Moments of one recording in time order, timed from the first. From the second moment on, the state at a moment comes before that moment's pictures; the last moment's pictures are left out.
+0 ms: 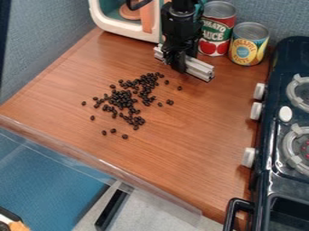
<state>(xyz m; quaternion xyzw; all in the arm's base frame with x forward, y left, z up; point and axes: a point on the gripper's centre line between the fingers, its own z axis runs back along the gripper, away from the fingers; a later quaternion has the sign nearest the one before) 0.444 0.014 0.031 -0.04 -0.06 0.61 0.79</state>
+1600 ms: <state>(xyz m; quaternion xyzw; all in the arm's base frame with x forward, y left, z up) 0.379 0.042 0.012 -0.02 -0.05 0.63 0.78</state>
